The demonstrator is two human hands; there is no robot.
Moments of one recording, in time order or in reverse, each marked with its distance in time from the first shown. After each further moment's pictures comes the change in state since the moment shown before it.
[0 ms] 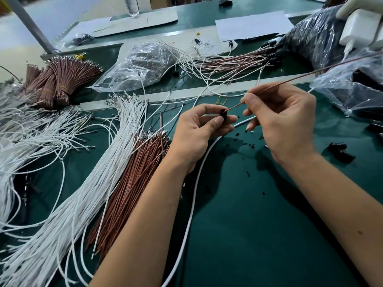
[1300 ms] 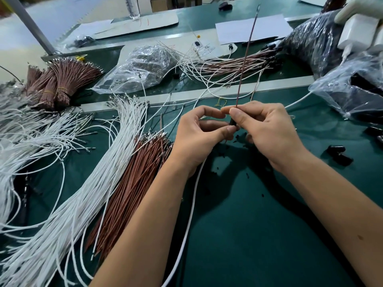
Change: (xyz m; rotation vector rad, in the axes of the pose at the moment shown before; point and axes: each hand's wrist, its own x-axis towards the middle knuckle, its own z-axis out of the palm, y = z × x) left_hand -0.008 0.008 0.005 0.114 0.059 -0.005; right_hand -0.004 0.004 0.003 -0.068 -0.238 0.299
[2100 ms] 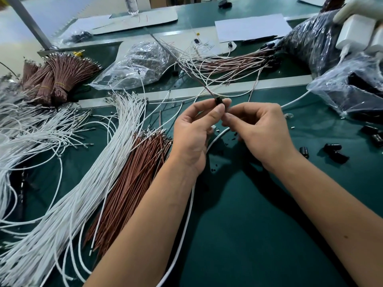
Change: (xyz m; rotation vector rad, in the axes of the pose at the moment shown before) left_hand 0.001 0.004 0.012 -0.512 0.137 -0.078; right_hand -0.008 -0.005 0.012 -0.052 0.005 -0.134
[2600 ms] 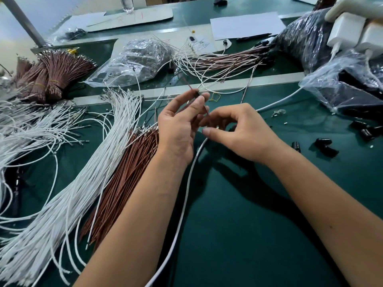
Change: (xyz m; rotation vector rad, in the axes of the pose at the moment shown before) left_hand 0.006 0.008 -0.007 -0.074 0.098 0.046; right_hand -0.002 -0.015 0.000 -0.308 -0.325 -0.006
